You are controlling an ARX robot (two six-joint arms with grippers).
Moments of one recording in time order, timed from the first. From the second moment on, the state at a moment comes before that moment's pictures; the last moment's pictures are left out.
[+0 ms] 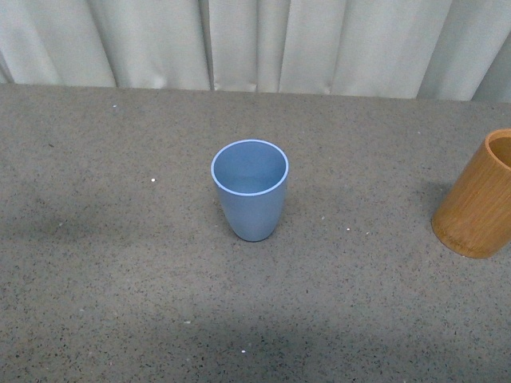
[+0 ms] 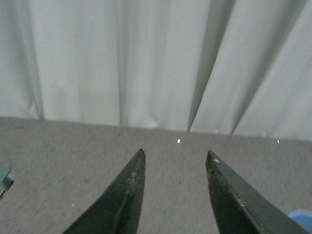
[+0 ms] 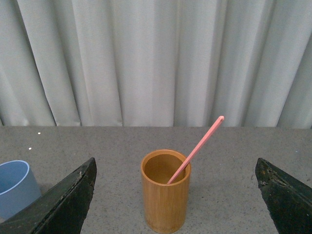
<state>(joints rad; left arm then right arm) -0.10 1.37 0.24 1.12 -0.07 -0.04 0.00 0.00 0.01 0.00 0.00 0.00</state>
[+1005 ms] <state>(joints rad) 0.00 0.00 0.02 0.00 0.00 -0.01 -0.01 0.04 0.01 -0.01 -0.02 0.05</state>
